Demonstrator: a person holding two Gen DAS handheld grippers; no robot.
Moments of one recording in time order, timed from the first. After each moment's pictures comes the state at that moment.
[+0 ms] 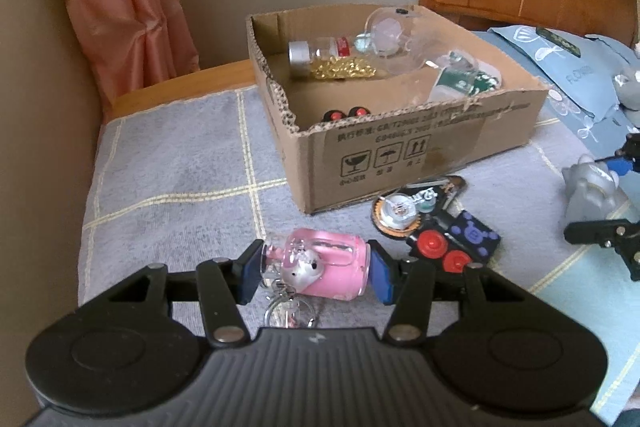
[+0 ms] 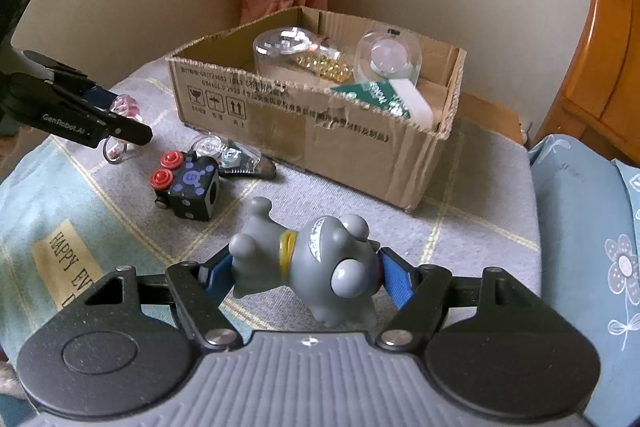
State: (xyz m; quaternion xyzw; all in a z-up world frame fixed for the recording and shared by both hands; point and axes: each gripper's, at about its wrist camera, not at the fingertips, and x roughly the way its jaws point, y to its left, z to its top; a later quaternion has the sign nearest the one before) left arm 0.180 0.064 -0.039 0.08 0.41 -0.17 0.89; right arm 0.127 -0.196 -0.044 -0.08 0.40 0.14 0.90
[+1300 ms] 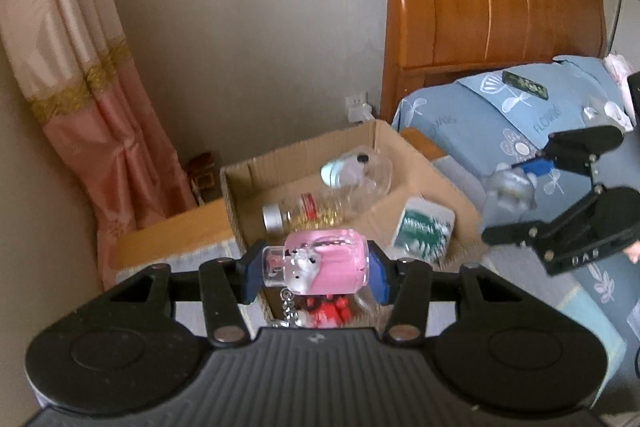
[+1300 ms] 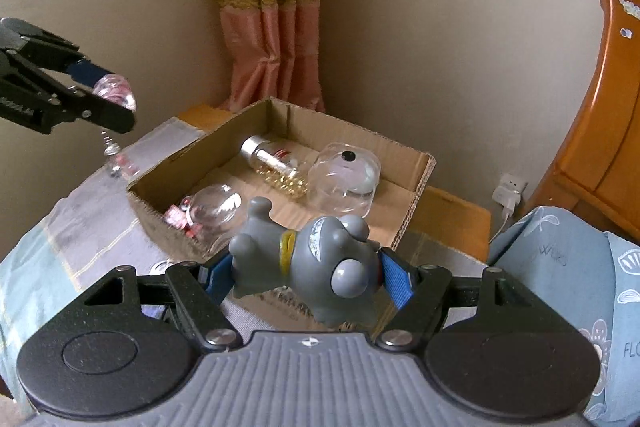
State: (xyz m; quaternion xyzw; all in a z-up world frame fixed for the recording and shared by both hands) left arm 0.243 0.020 0.092 0.12 0.37 -0.22 0.90; right arm 0.221 -0.227 0.047 -0.09 0.37 0.16 0.91
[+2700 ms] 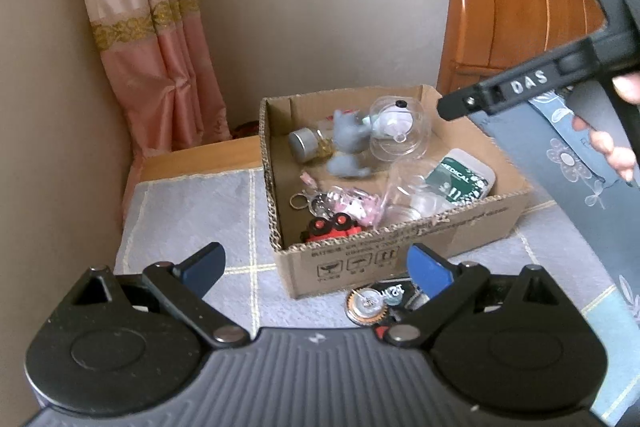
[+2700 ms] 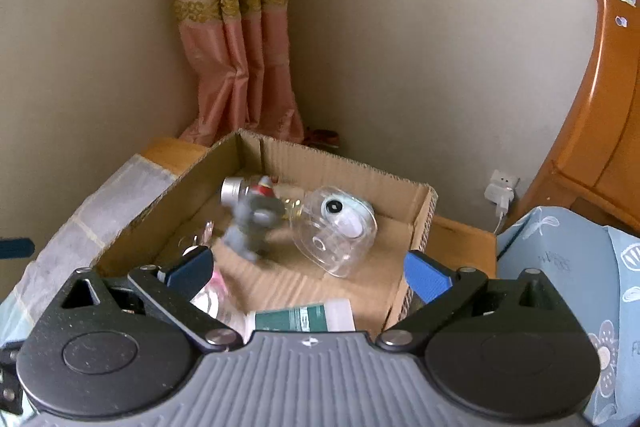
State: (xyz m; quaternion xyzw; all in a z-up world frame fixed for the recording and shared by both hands) left arm 0.176 0.034 0.024 0.06 0.36 -0.12 0.92; right arm 0.283 -0.204 0.051 -0.06 0.37 0.12 0.92
